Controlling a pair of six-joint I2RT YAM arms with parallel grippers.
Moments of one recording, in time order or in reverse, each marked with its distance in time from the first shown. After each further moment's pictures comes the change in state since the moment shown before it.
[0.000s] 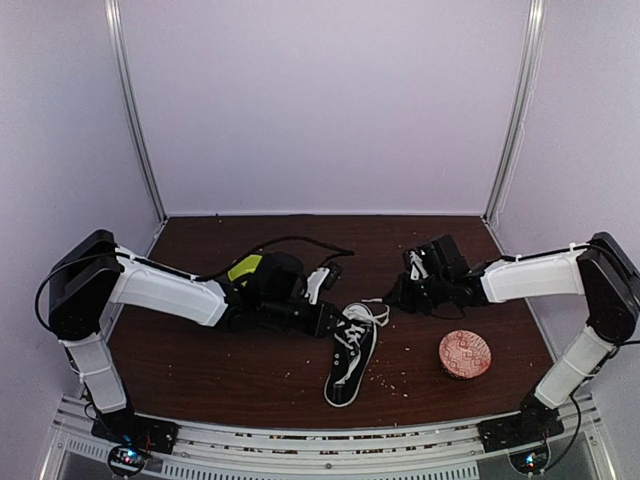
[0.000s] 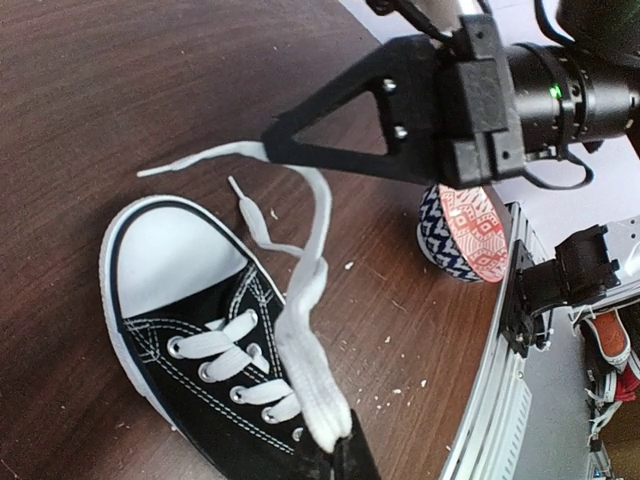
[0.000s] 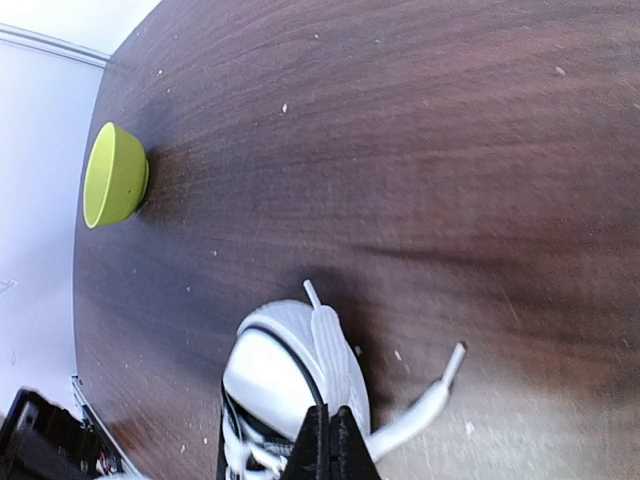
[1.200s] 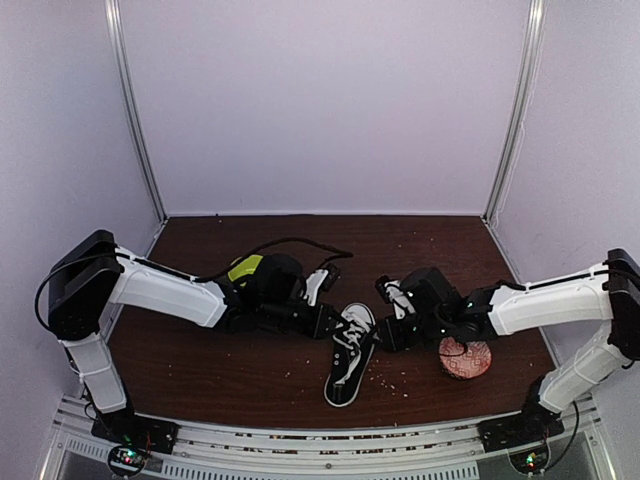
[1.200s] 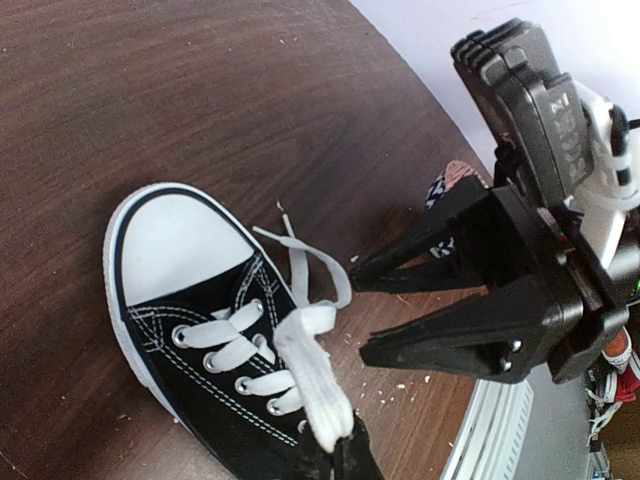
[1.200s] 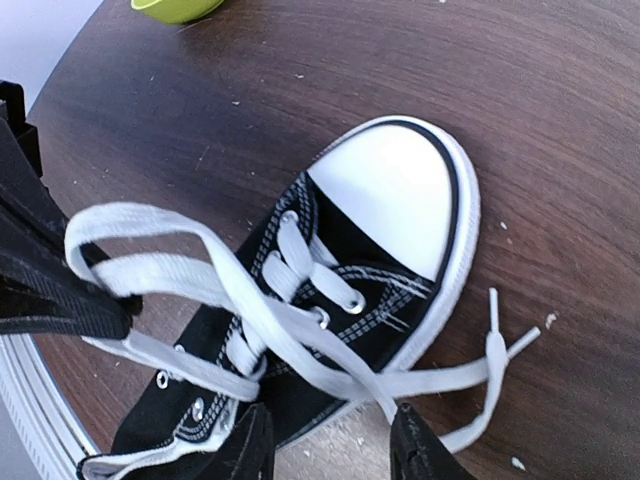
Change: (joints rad) left arm 0.000 -0.003 -0.013 0.000 -0.005 -0.009; right arm 0.283 -0.176 -0.140 -0.079 0.204 -0.294
